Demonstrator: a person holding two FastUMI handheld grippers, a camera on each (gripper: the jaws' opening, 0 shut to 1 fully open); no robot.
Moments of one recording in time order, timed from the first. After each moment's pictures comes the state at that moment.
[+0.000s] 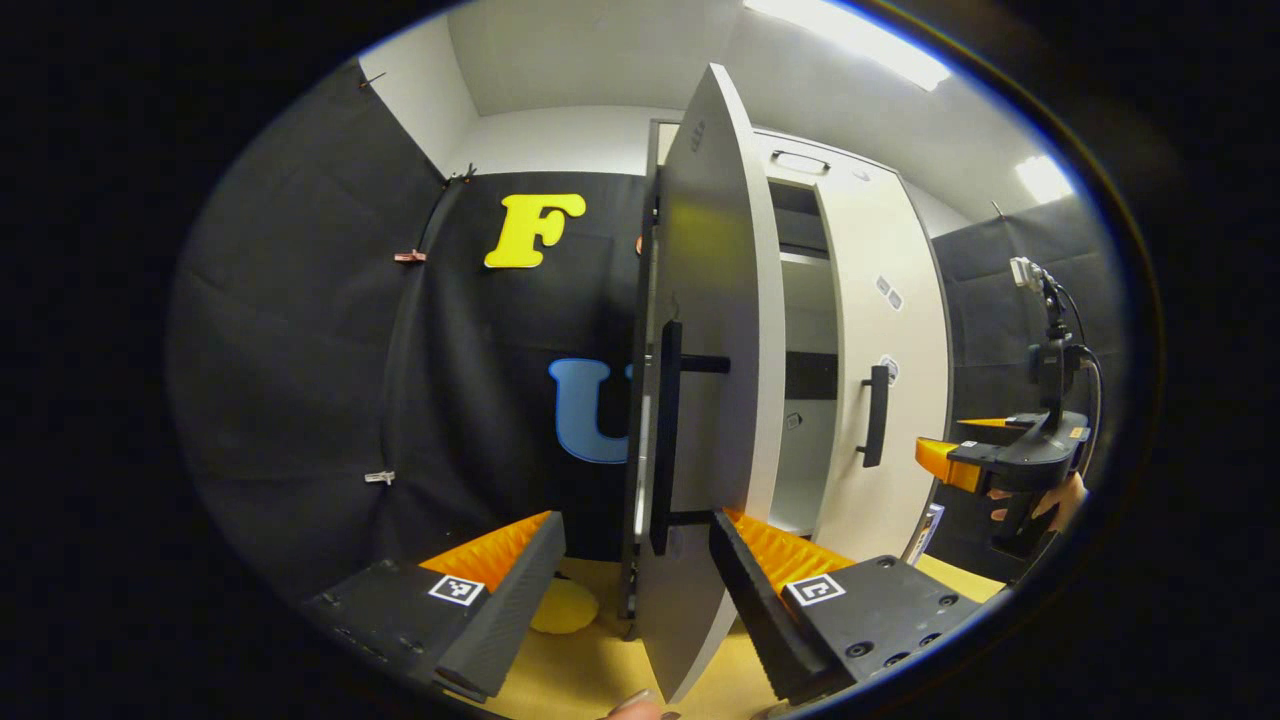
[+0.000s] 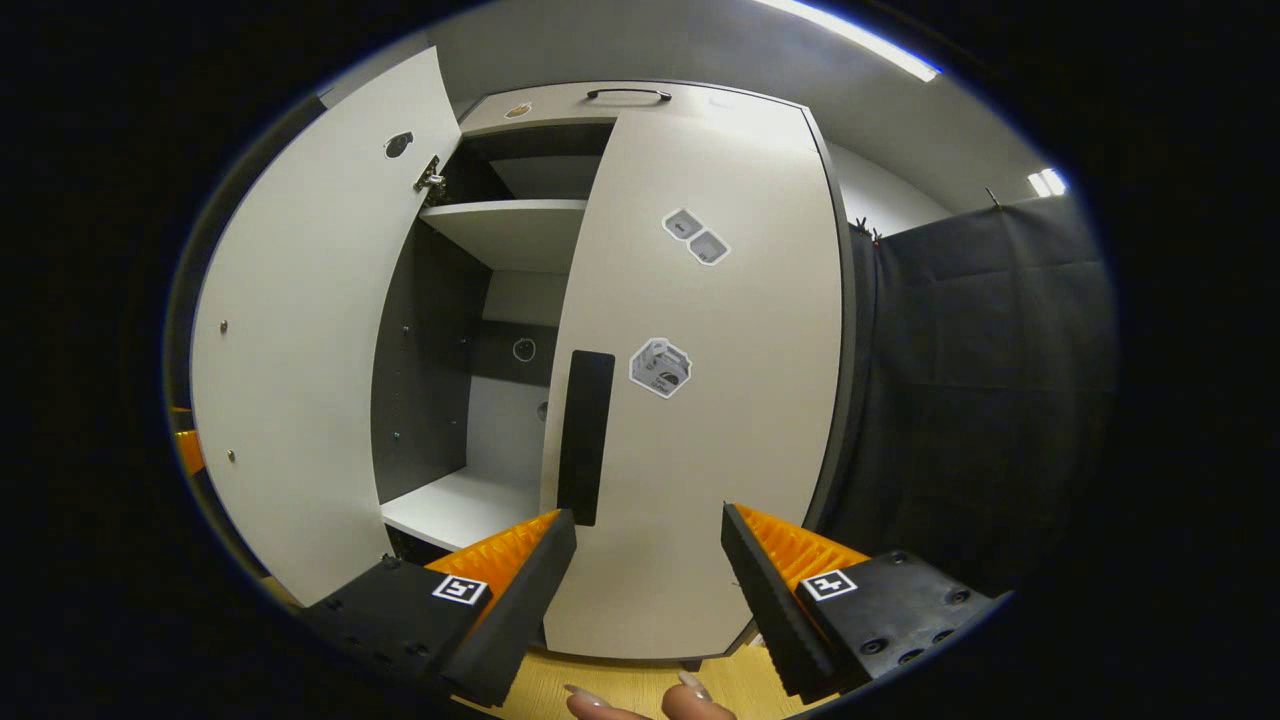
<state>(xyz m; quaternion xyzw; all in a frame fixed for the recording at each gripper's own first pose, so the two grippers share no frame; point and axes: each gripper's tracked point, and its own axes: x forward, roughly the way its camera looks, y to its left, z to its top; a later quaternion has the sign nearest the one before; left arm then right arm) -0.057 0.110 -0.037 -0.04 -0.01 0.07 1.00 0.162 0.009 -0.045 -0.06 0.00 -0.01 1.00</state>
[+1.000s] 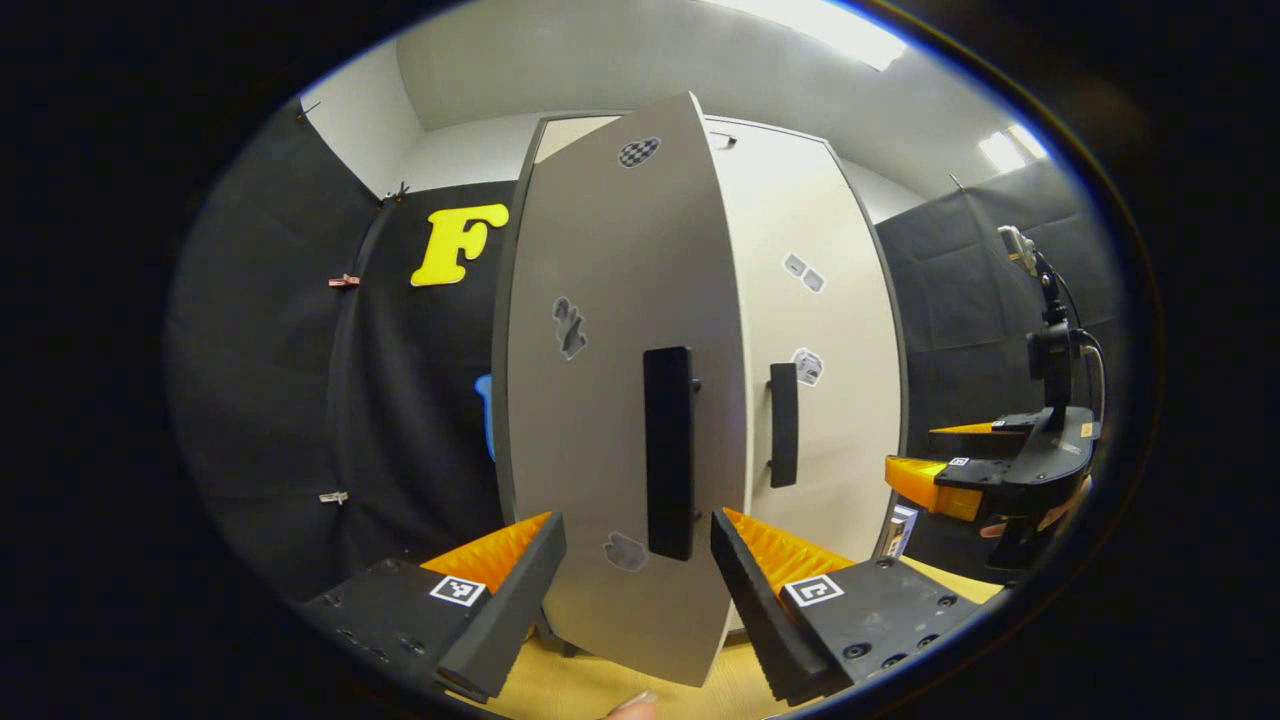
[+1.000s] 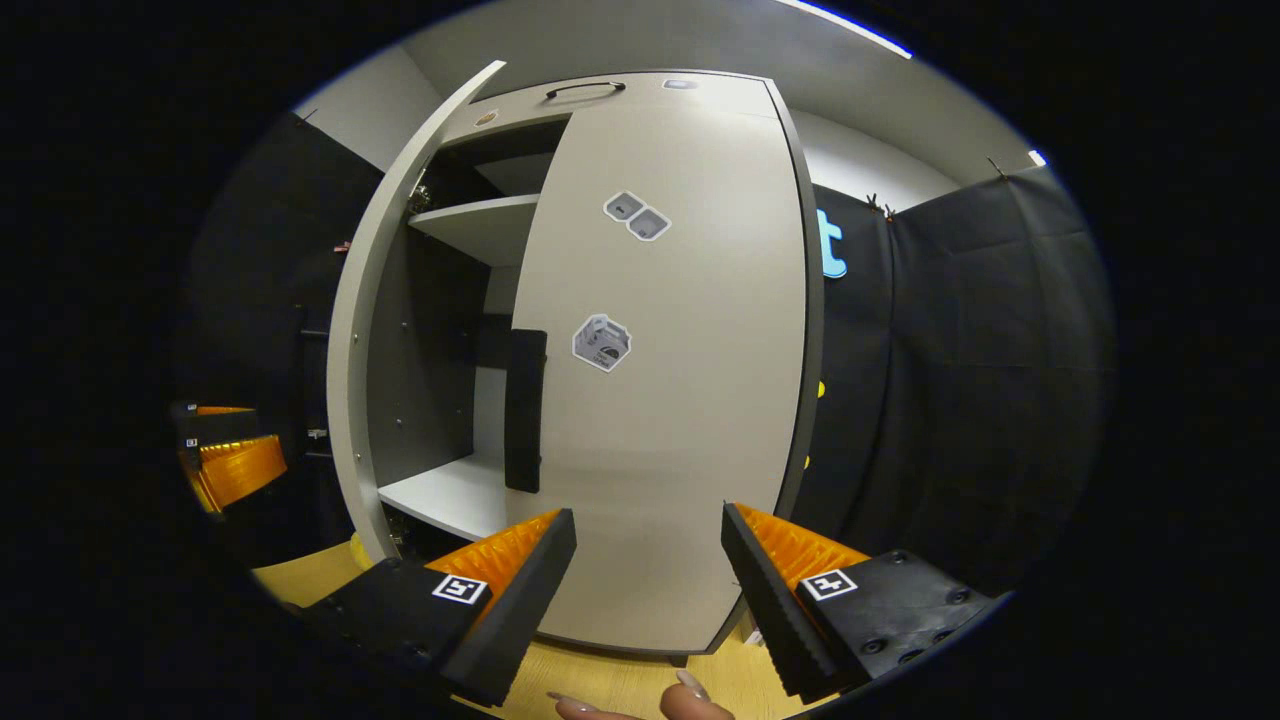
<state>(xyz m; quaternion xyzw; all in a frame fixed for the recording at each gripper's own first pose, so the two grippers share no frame) 0.005 0.001 -0.019 0.00 -0.01 0.03 1.00 0.152 -0.046 -0.053 -0.03 0.01 0.03 1.00</state>
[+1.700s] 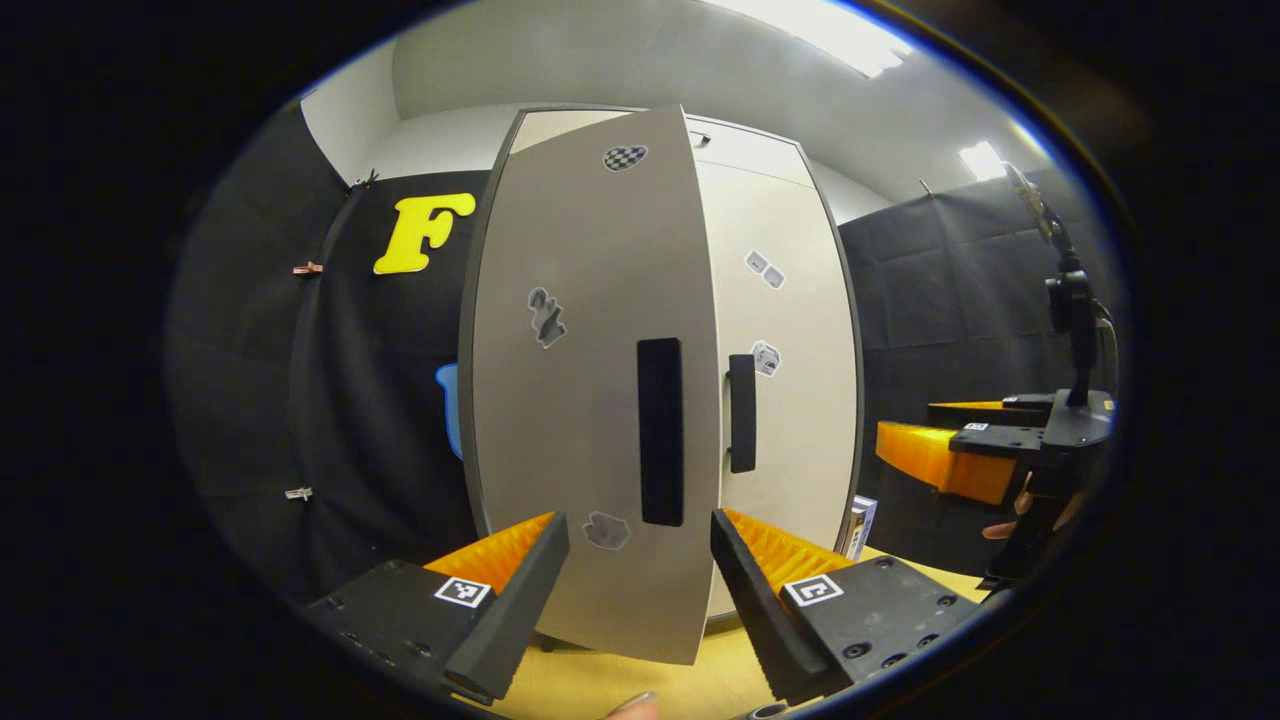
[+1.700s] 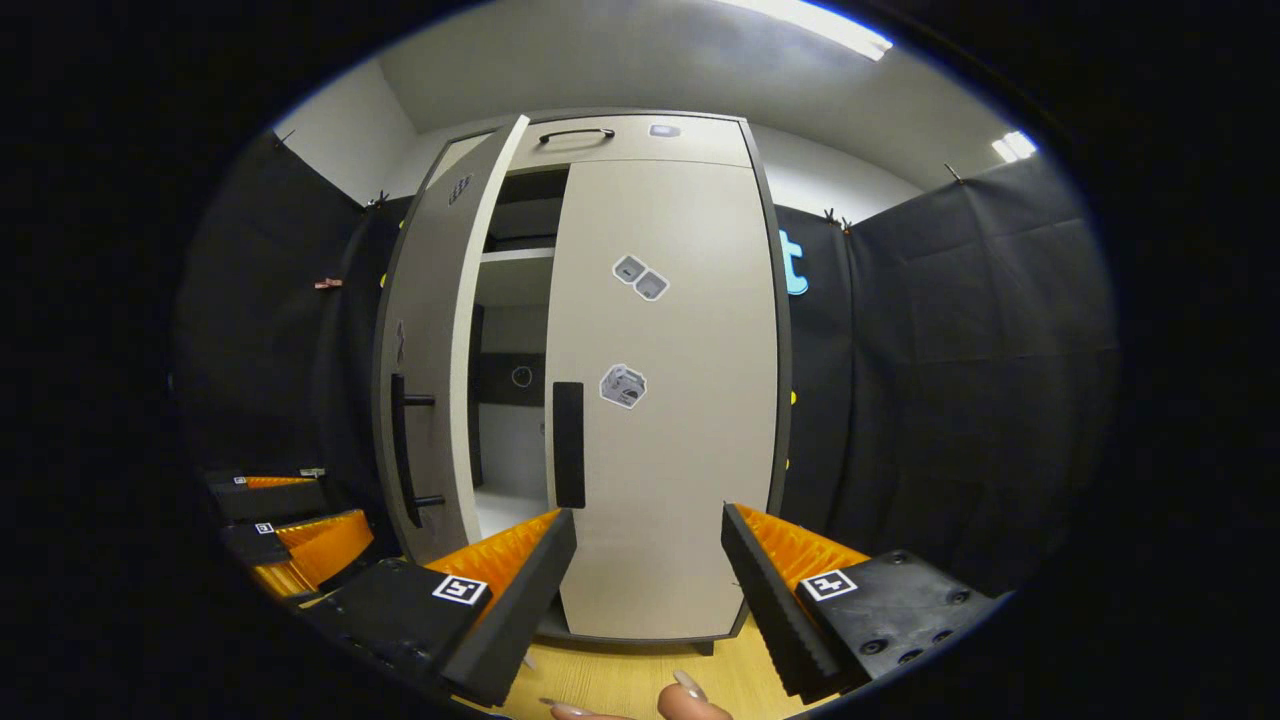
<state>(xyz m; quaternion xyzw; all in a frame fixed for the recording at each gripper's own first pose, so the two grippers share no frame) -0.008 0.005 -0.028 -0.01 -0.01 -0.03 1.00 0.082 -0.007 -0.024 -0.01 -0.02 -0.02 1.00</state>
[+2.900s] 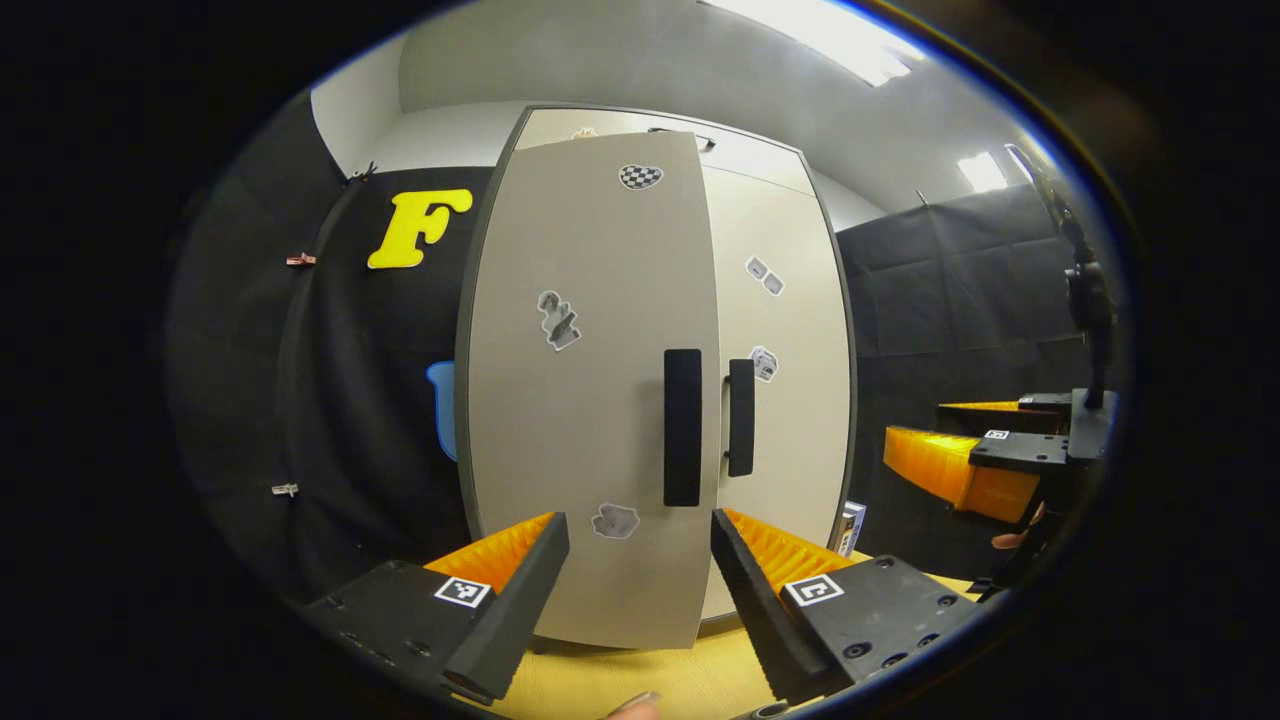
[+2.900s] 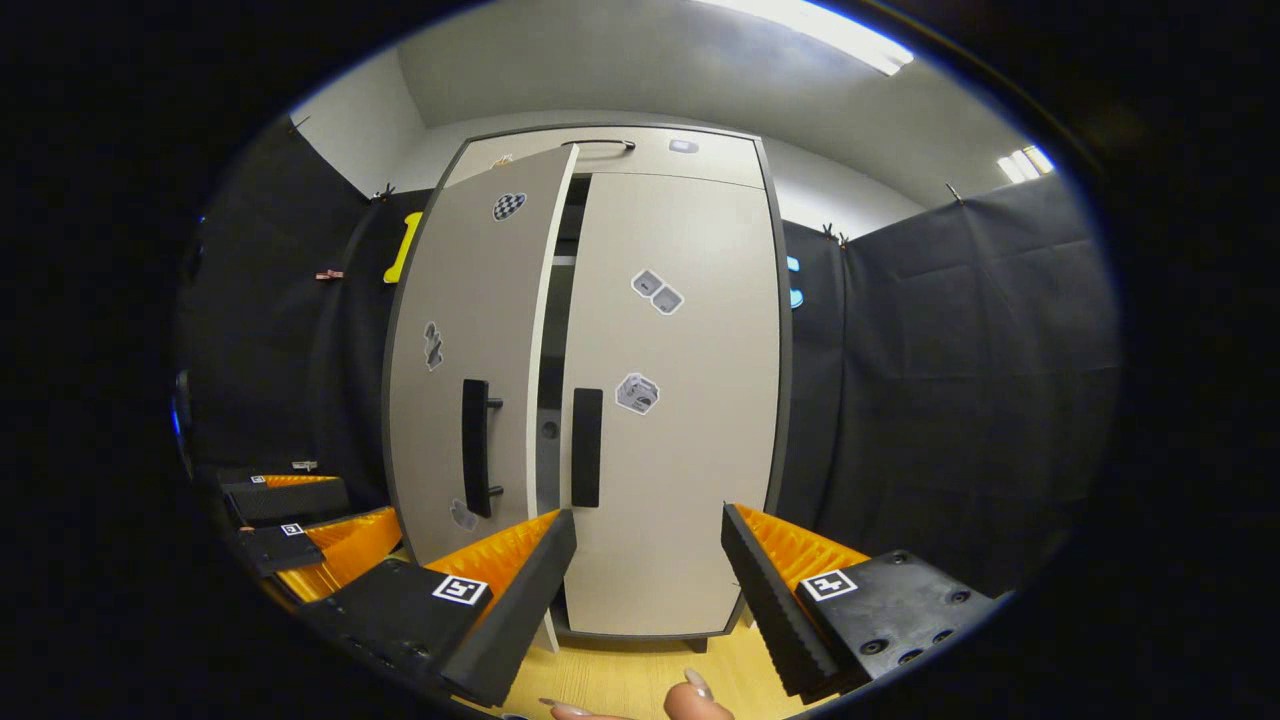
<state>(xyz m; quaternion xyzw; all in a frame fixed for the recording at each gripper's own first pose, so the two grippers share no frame) -0.002 0.003 -0.027 -0.01 -0.01 -0.05 1.00 0.066 0.007 -0.017 -0.02 -0.02 -0.03 1.00</state>
